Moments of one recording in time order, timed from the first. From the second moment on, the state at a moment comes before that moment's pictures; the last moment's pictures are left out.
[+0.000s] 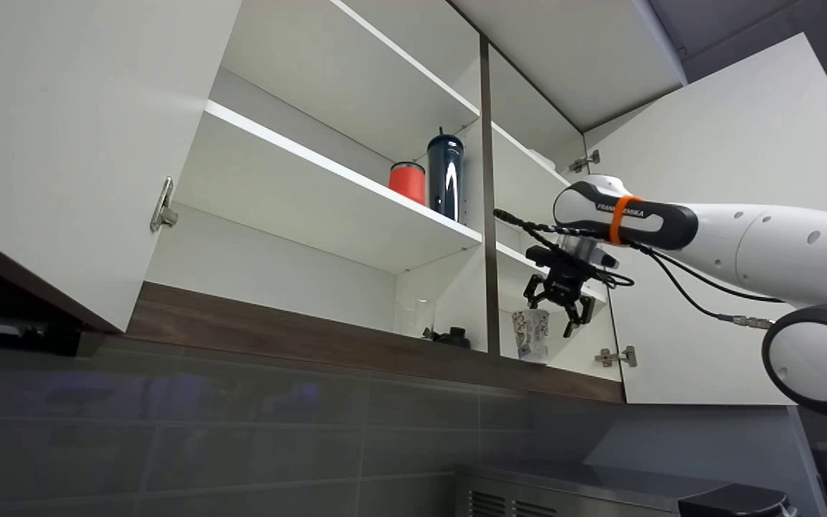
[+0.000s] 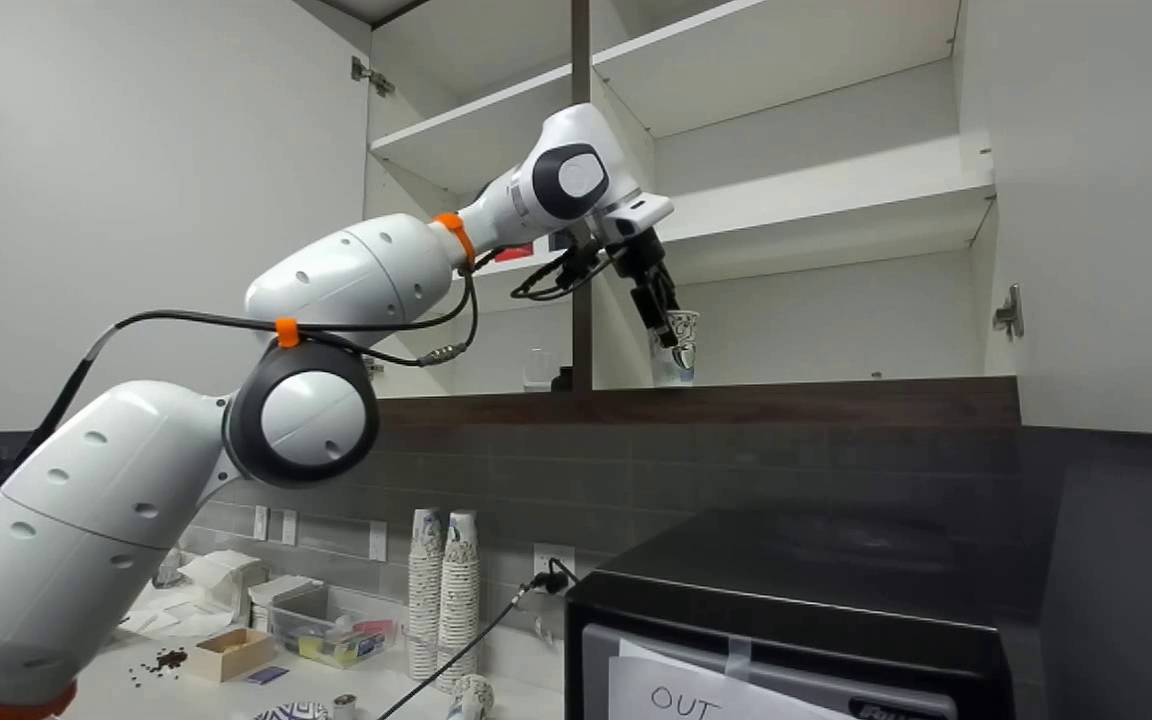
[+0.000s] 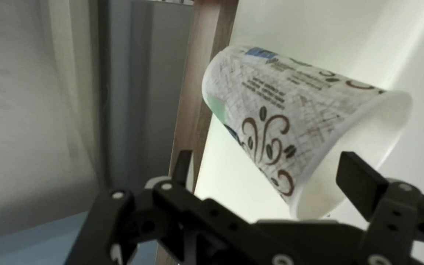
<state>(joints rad) -0.33 0.48 -0.12 -0.45 0.10 1.61 1.03</state>
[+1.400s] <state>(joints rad) -0.59 0.32 -0.09 -0.45 0.31 1.44 0.23</state>
